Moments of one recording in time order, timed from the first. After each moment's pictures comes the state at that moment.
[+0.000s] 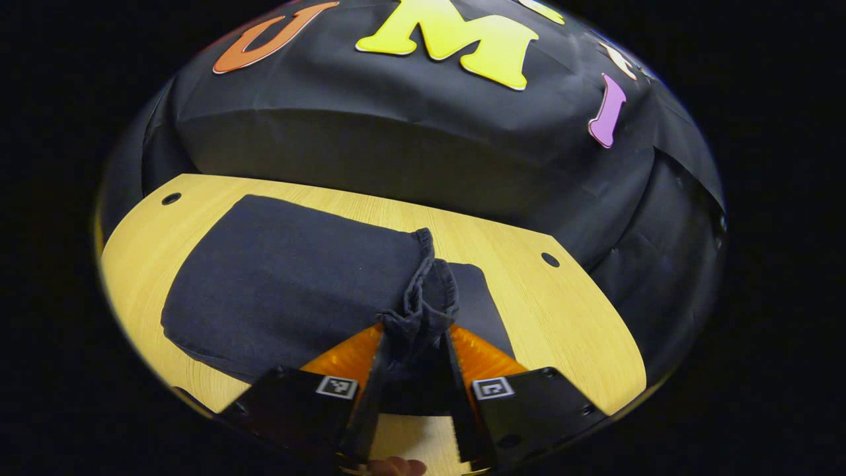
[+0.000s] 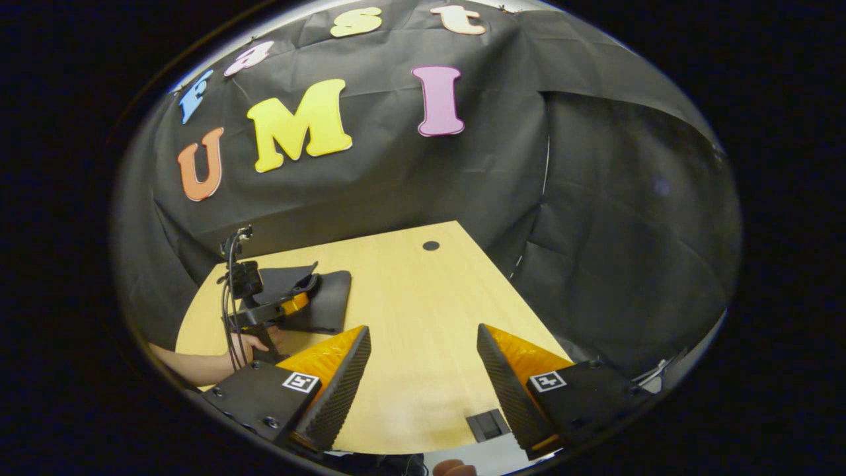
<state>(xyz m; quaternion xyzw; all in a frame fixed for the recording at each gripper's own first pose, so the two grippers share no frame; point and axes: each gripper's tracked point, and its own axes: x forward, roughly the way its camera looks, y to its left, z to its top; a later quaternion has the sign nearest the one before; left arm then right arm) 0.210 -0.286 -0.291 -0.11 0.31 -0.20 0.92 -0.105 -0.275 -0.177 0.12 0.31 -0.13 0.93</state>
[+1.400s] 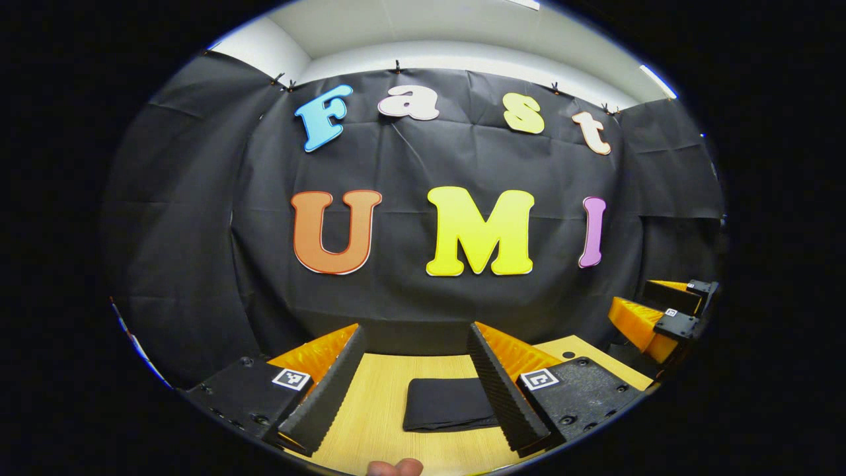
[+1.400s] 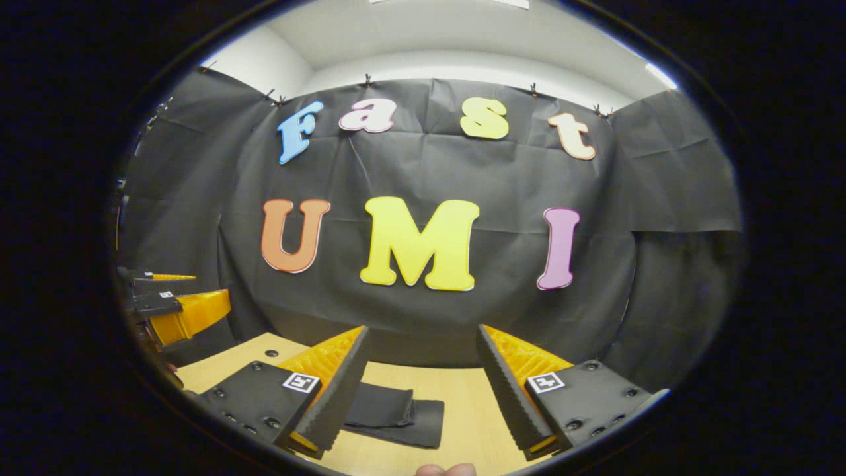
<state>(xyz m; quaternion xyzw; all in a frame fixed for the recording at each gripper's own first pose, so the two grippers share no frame) 0.108 -0.023 0.045 -0.03 0.02 -0.08 1.00 0.025 -0.062 -0.002 0.02 0.02 -0.01 1.00</state>
